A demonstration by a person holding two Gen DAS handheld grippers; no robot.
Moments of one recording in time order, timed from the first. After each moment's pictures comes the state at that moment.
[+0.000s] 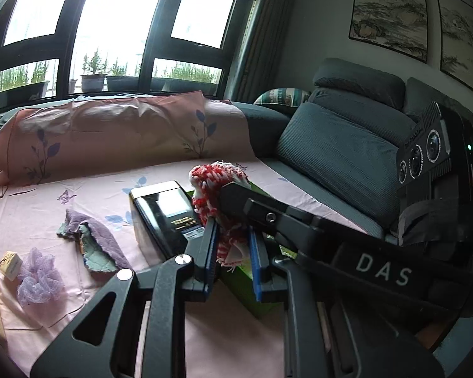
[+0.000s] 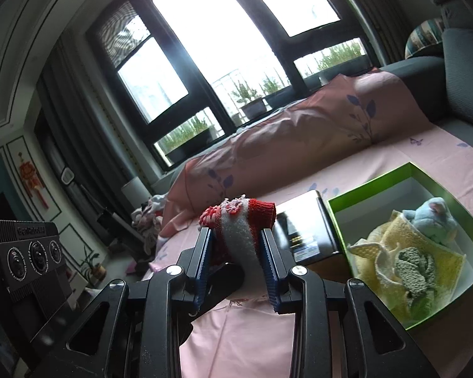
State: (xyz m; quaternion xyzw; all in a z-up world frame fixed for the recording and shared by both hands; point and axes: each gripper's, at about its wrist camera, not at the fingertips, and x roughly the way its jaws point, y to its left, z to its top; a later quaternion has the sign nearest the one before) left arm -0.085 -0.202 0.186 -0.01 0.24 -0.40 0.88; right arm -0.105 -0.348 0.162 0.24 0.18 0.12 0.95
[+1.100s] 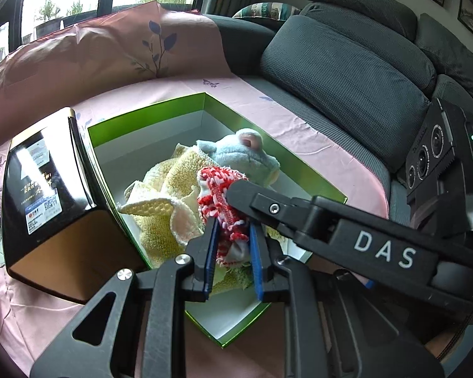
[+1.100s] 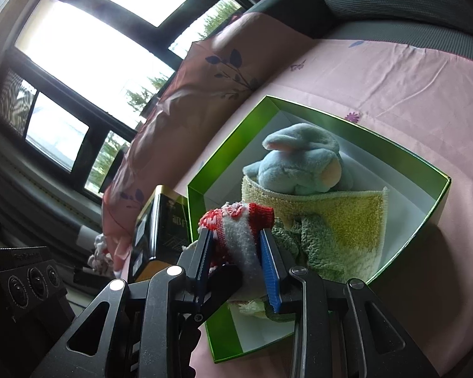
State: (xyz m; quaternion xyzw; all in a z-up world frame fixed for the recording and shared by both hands) left arm -0.041 -0.348 0.105 0.07 0.40 -0.41 0.82; right arm -0.084 -0.481 0.060 0.42 0.27 -0.02 0.86
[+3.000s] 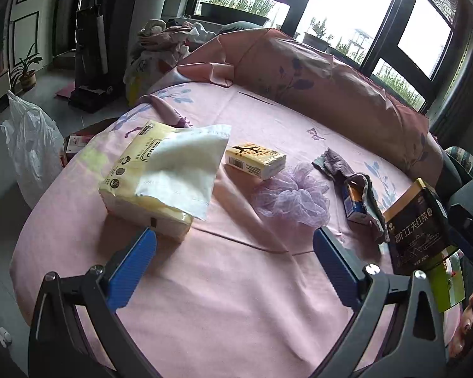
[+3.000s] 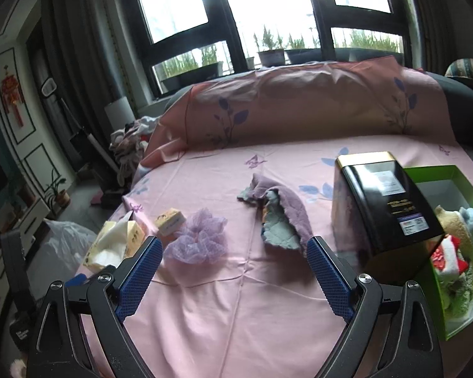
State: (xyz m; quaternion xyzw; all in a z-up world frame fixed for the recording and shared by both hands) left arm -0.036 0.065 0.083 -0.16 0.37 0.01 0.91; right arm -0.027 -0.191 0.128 0.09 0.31 0.11 0.94
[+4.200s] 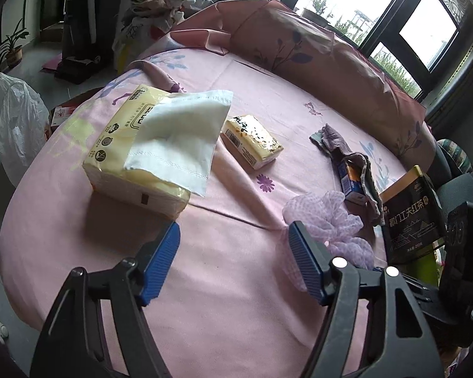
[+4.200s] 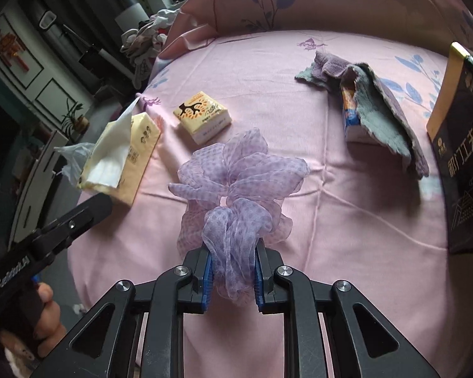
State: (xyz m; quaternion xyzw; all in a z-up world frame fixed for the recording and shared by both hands) left arm -0.025 0.073 0.069 -0.18 0.43 -0.04 0.88; right arm 0.008 -0.134 0.032 0.07 0.50 0.20 0.84
